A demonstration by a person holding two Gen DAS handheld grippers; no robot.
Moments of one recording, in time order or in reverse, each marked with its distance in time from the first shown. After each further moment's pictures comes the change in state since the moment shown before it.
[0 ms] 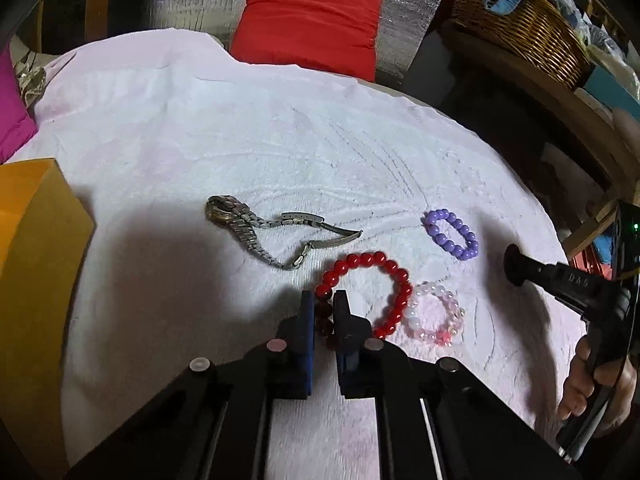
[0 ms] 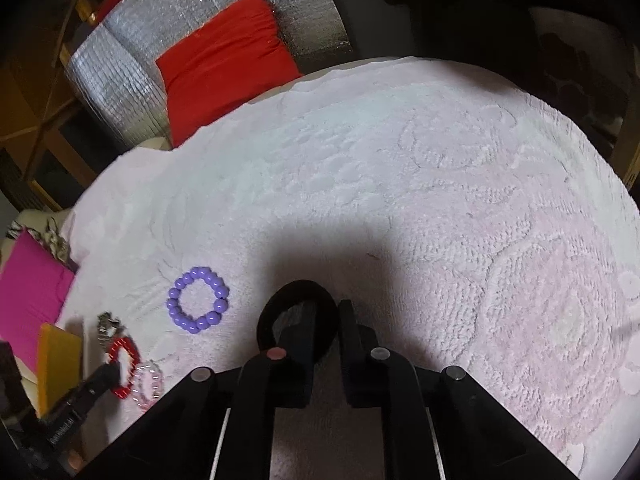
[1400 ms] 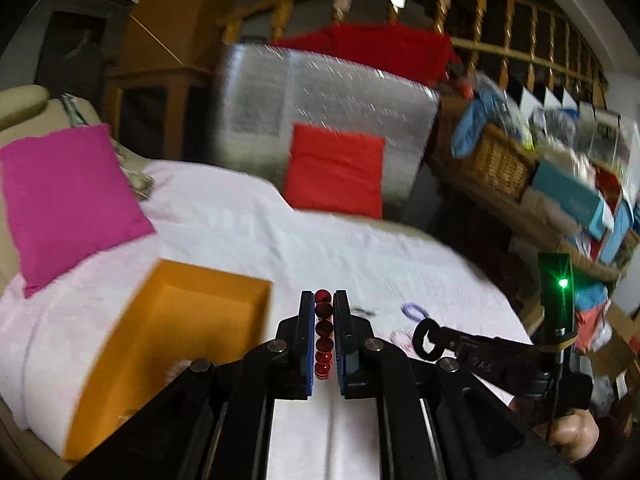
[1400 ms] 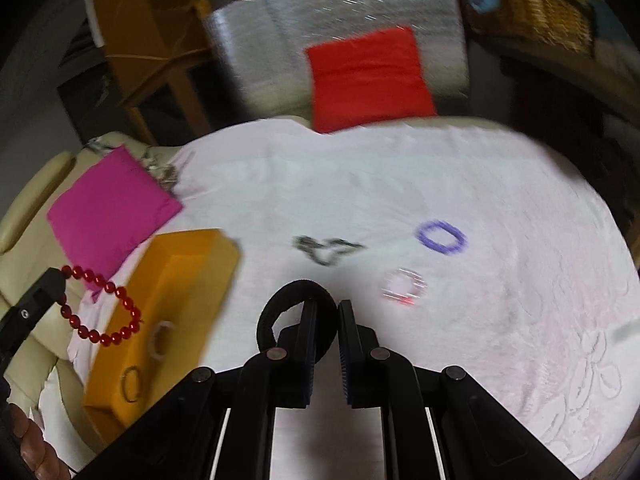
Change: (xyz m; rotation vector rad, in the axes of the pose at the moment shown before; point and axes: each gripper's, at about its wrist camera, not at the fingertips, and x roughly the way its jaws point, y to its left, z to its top) left arm -0.290 0.061 -0.048 -0.006 -0.464 0.060; right arm -0.138 0.228 -0.117 -0.372 -0.077 0.126
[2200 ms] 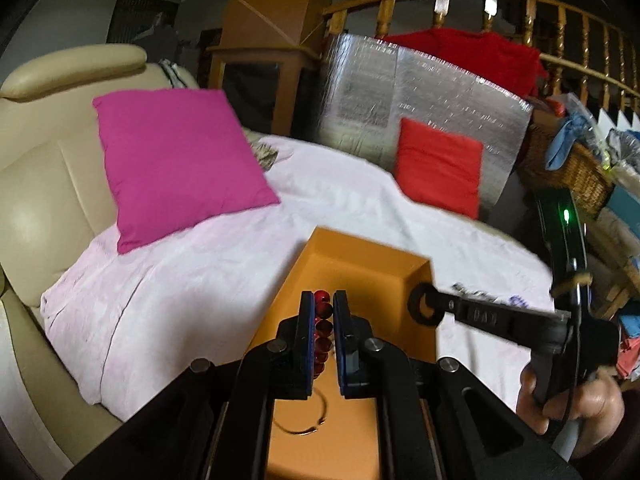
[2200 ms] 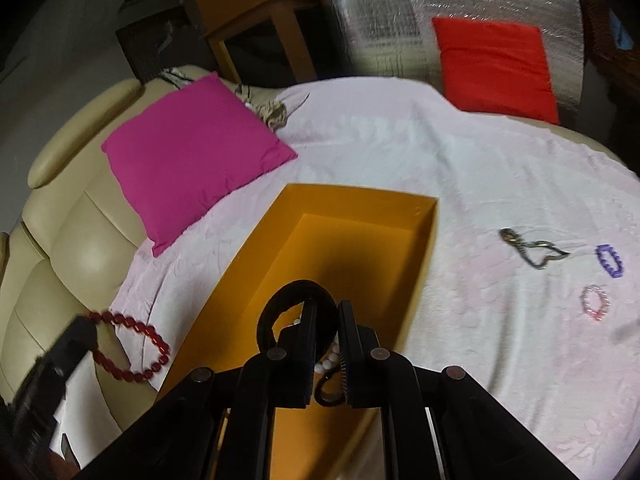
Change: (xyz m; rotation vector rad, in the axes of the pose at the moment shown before) left arm -0.023 0.148 -0.041 -0.109 0.064 0.251; right arm 0.093 0.185 -0.011 -0.131 0.152 0.165
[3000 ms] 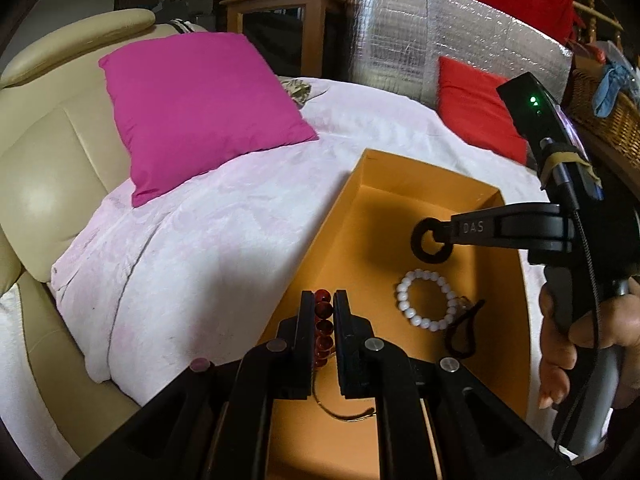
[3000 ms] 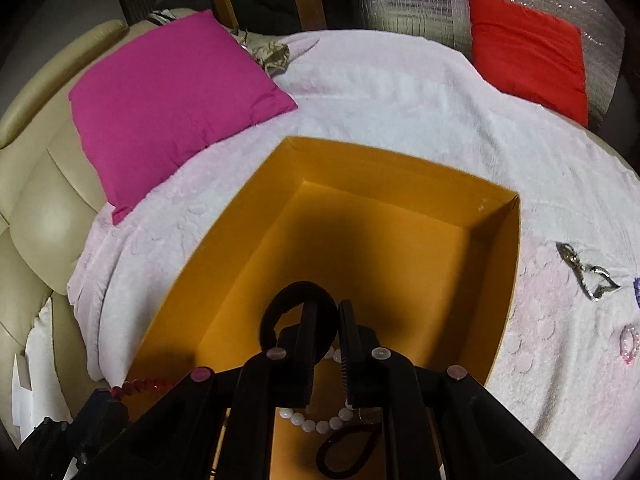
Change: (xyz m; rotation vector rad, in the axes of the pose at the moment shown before) left arm 0.061 0.016 -0.037 0.037 0.163 0.157; right arm 0.096 0.021 0.017 -0.078 0.151 -0.082
